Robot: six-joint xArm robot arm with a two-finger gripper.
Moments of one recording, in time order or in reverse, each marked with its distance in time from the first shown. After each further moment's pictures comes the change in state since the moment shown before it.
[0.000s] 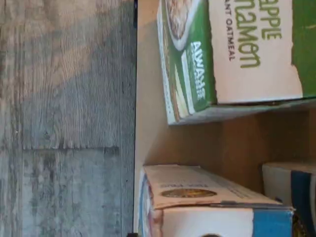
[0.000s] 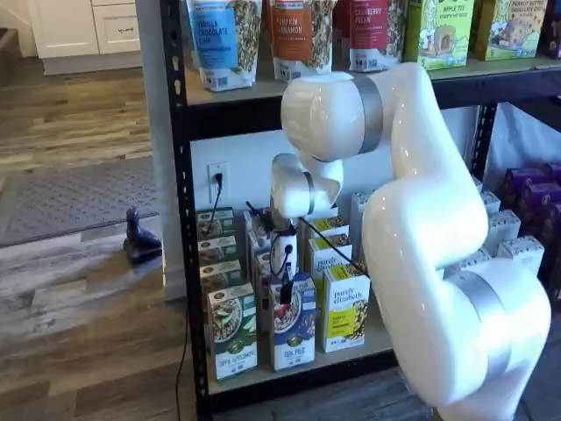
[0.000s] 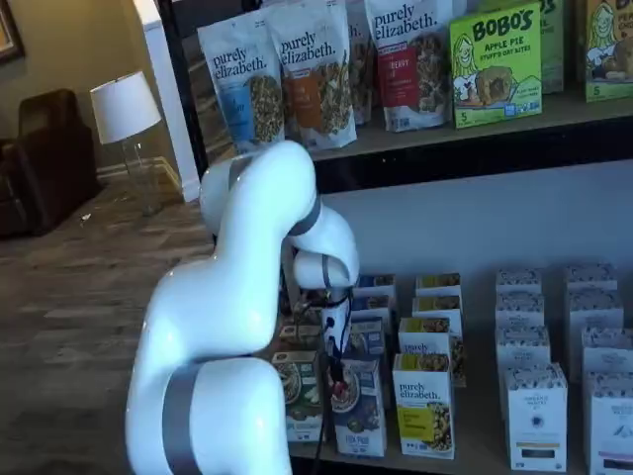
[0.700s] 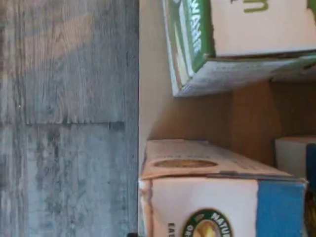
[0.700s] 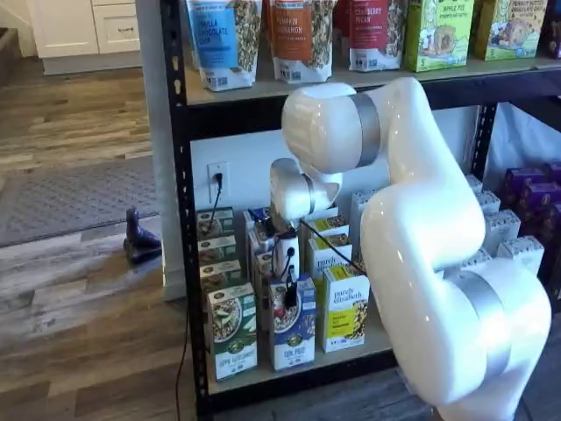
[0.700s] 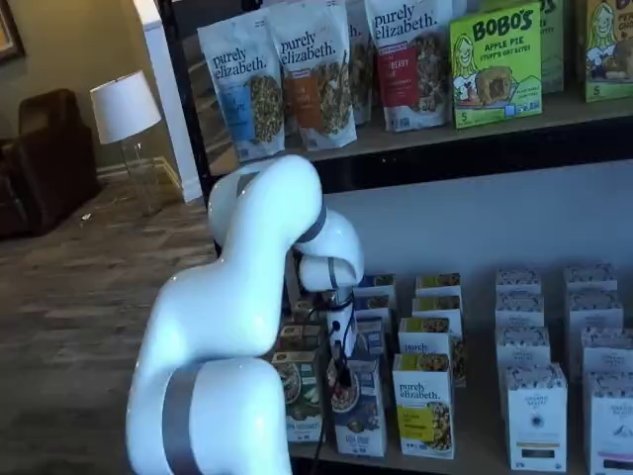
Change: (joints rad) arm -0.013 0.078 -0.112 -0.096 0.091 0.067
